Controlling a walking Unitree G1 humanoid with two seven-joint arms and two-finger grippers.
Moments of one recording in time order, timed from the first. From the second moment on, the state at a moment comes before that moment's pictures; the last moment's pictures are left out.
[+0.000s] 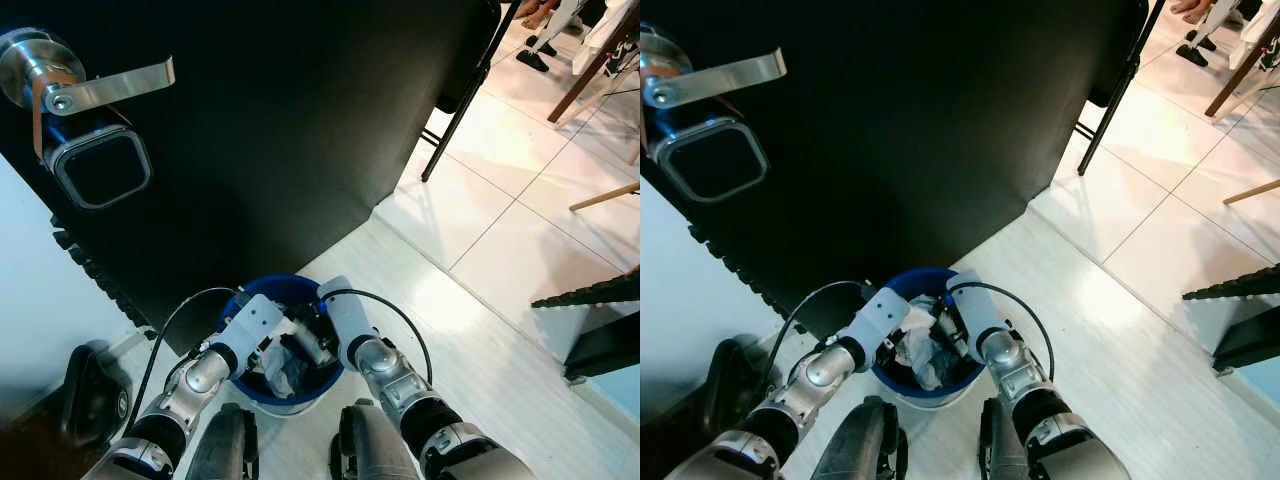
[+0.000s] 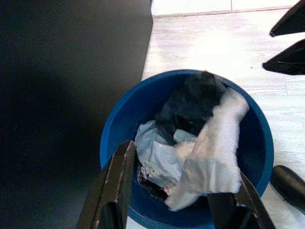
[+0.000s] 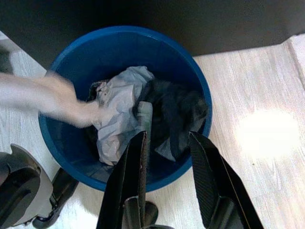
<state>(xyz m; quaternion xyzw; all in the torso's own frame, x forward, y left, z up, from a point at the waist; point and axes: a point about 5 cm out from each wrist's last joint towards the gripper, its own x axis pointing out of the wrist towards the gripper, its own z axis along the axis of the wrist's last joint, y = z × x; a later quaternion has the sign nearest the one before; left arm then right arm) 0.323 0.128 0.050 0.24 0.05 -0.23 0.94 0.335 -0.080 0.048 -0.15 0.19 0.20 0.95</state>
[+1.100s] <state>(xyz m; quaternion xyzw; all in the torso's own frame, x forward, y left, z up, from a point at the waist) 0.328 0.118 0.054 0.30 0.05 -0.27 0.91 0.324 -0.094 0.033 -0.13 0.21 0.17 0.95</state>
